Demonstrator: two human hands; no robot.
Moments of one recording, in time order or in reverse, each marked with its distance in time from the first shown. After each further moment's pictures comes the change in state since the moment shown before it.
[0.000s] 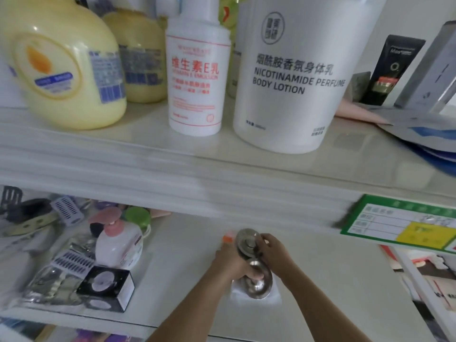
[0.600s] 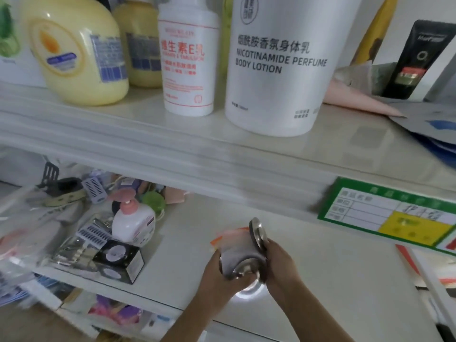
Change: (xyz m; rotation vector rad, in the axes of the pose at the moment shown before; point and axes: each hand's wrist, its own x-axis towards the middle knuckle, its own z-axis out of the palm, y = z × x) left_hand -0.087 -0.028 0.004 -0.592 0.247 0.435; right_hand -0.033 0.010 0.014 0.913 -0.097 0.193
